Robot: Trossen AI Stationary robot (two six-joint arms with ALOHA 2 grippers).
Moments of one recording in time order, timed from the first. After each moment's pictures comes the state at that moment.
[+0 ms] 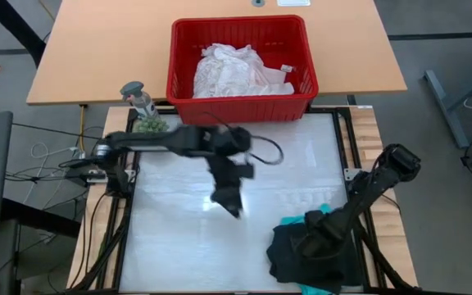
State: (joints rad) left arm 0.01 1.82 1.92 -0.87 0.89 -0.44; right arm 0.74 1.64 1.14 -0.99 -0.15 2.20
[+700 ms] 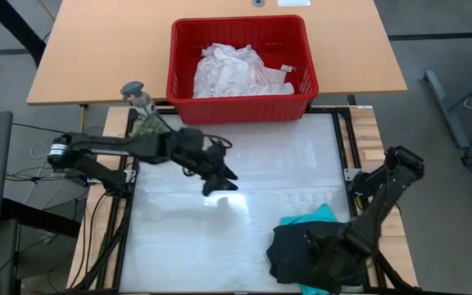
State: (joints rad) left arm 0.03 1.41 1.19 -0.14 0.34 -0.60; right arm 0.89 1.64 1.46 -1.15 0.04 1.95
